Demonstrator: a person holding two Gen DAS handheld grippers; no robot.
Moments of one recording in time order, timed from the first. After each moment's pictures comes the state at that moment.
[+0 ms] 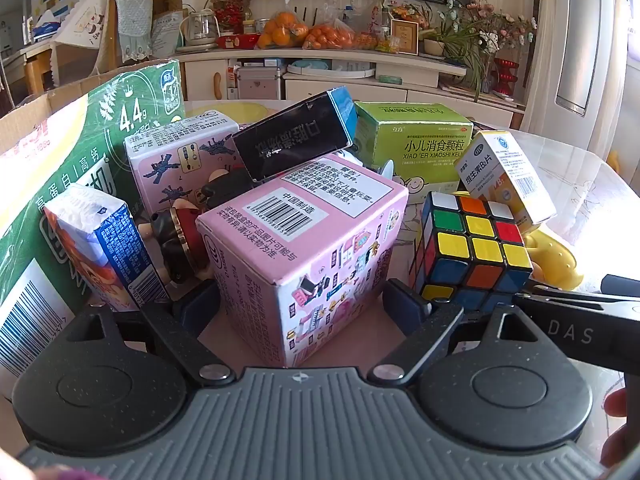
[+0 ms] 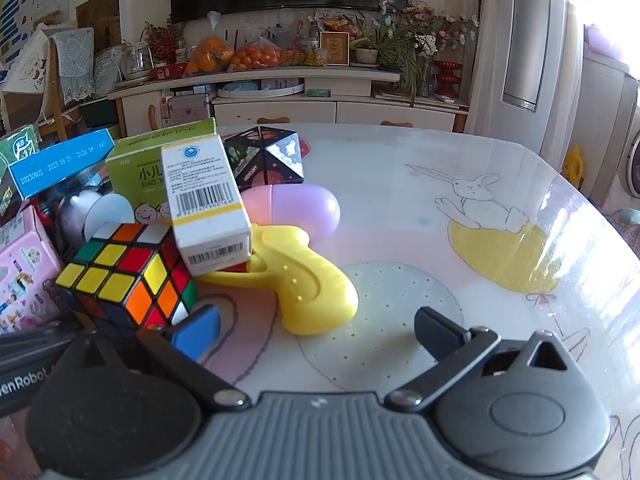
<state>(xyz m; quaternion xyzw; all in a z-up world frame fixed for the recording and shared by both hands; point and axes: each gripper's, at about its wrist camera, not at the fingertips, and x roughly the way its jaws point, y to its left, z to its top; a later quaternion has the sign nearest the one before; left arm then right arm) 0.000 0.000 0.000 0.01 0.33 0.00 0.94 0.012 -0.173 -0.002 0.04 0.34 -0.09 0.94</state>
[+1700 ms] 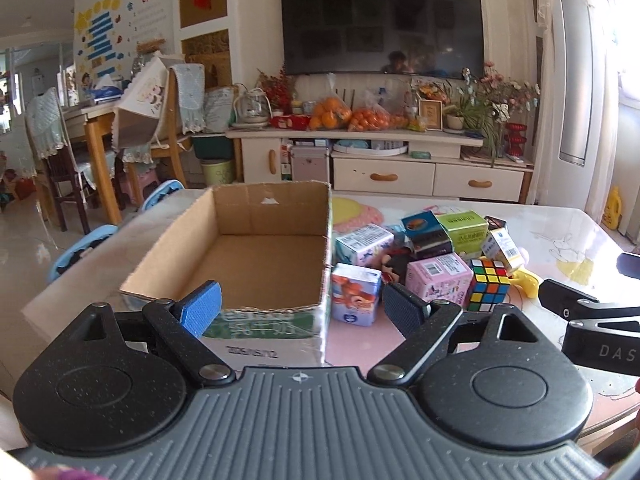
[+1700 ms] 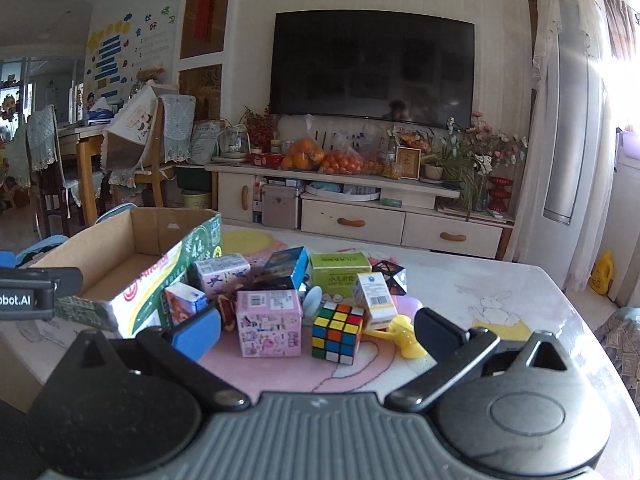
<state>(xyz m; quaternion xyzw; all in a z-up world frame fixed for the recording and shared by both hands) -0.154 0.099 0.104 0.03 0.22 0.04 0.97 -0.142 -0.062 0.125 -0.02 0.20 0.01 0.98</state>
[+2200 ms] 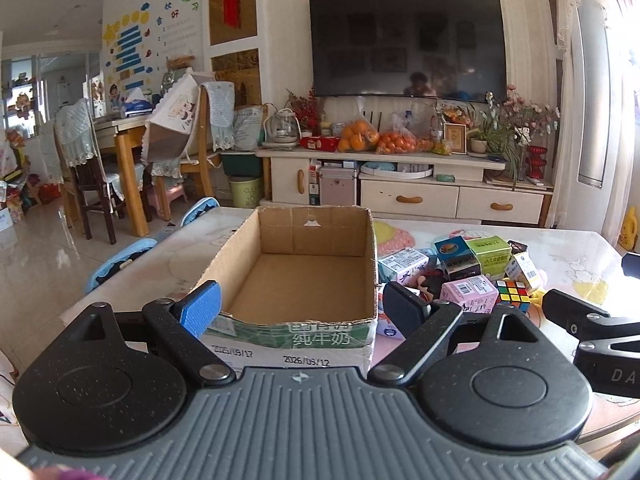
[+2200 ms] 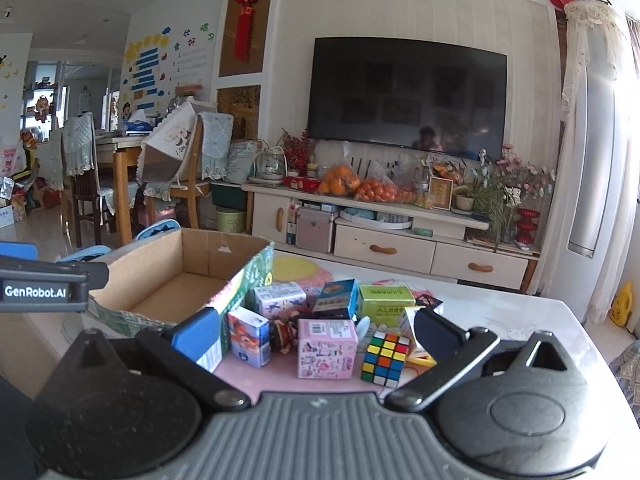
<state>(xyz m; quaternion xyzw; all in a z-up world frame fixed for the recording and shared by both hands) -0.192 0.115 0.114 0.01 0.19 0.07 0.98 -0.165 -0.021 0.150 -0.03 0.17 0.05 0.98</state>
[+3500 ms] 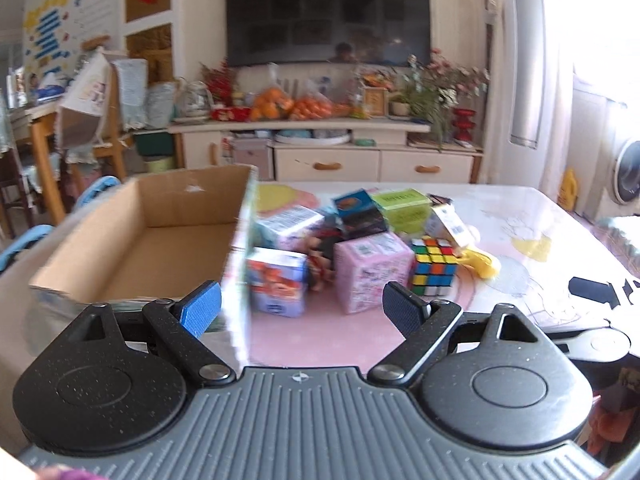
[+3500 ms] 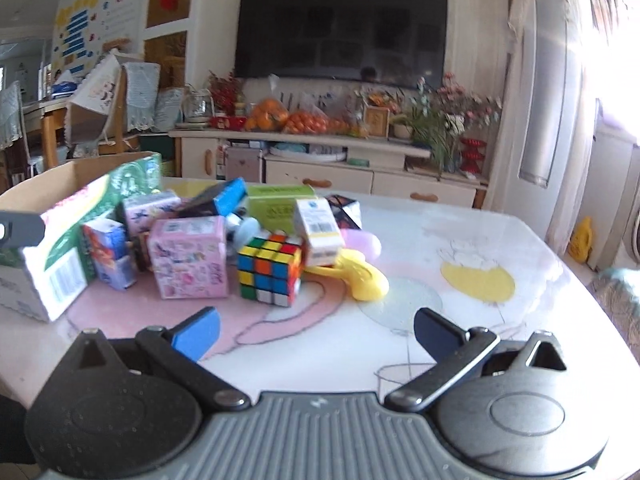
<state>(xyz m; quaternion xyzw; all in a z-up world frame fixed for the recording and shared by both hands) -0.153 0.057 0.084 0.03 0.24 -0.05 0.97 -0.111 -0.121 0.047 0.00 0.25 -0.05 0.97</state>
